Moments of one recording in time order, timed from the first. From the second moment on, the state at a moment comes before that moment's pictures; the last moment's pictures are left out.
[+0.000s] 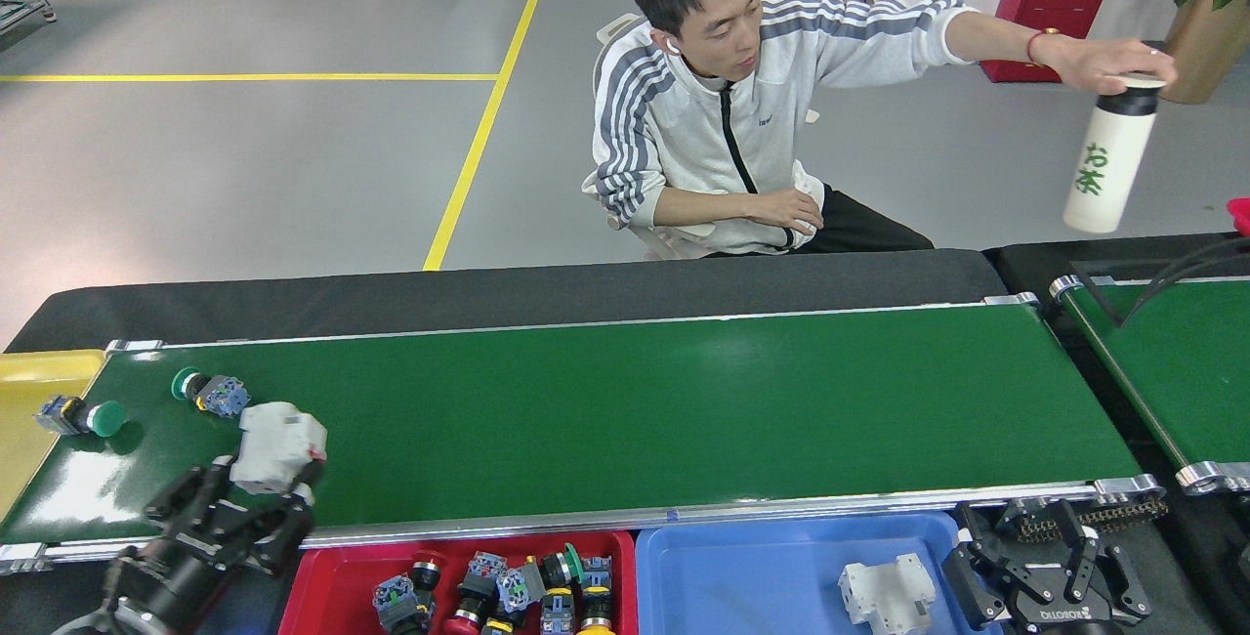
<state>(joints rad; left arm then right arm) 0.02 0.29 0.01 -1.57 -1.36 -0.70 0.01 0.23 -0.08 -0.20 -1.67 1.29 -0.20 -0.07</state>
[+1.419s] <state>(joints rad) 0.10 0.12 0.36 -1.67 -1.44 -0.70 -0.05 0.23 -0.08 -0.20 -1.70 1.28 -0.20 -0.04</state>
